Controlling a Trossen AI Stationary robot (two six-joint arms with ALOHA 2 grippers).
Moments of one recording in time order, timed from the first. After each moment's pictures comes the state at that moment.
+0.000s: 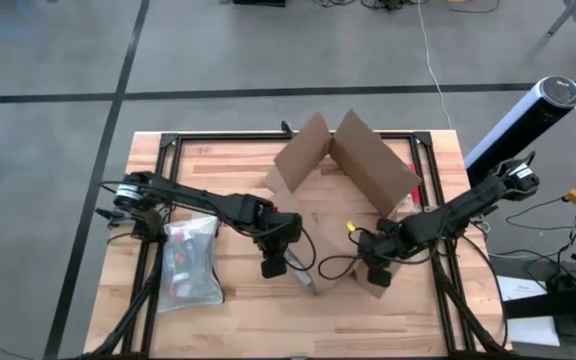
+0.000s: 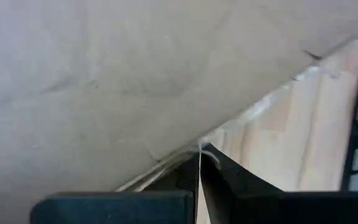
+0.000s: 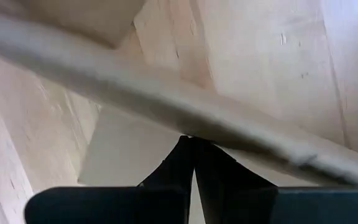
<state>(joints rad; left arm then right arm) -0.15 1.82 1.52 -0.91 0.14 -0.35 0.41 1.34 0.82 -0.80 0.05 0.71</state>
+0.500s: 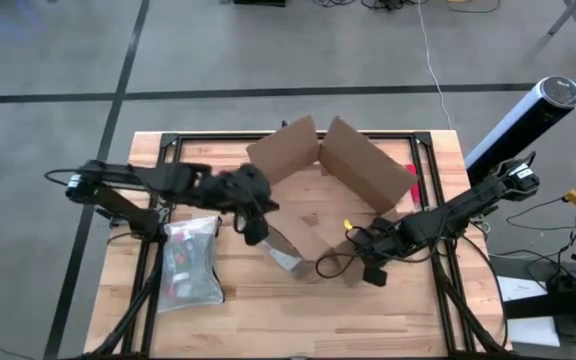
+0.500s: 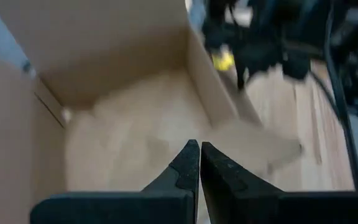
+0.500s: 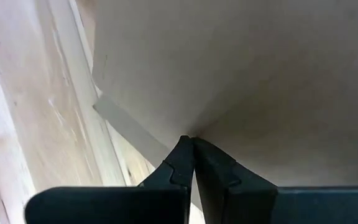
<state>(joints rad) -0.13 1.43 1.52 -0.79 -0.24 -0.32 0.40 1.34 0.82 -0.72 0.07 0.68</state>
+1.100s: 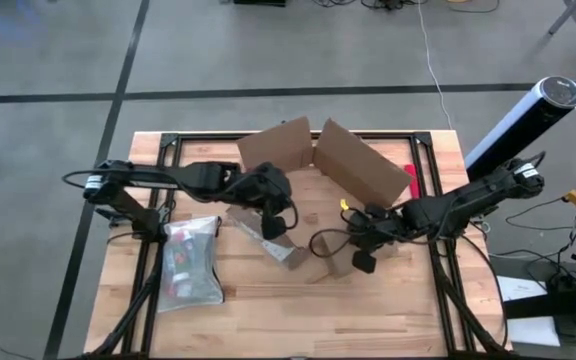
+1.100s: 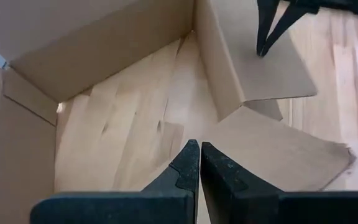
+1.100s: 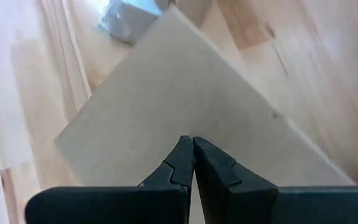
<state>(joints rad) -0.04 1.57 1.52 -0.76 -0.16 -0.21 0.30 1.28 0.96 -0.73 0.16 0.60</state>
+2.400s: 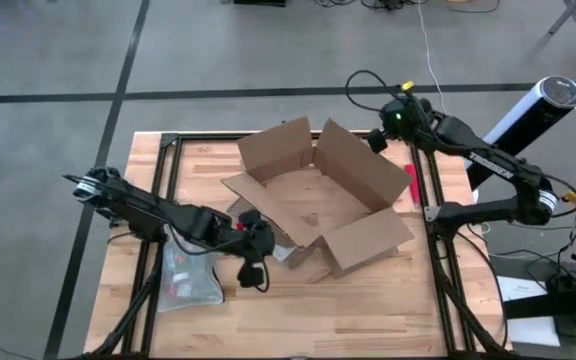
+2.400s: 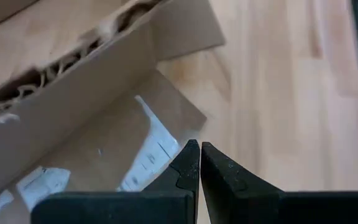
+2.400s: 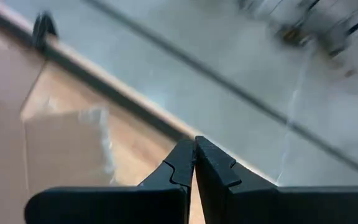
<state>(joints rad) -0.33 1.52 1.26 -0.68 -0.22 -0.38 -0.73 1.20 1.15 -0.80 0.36 0.06</state>
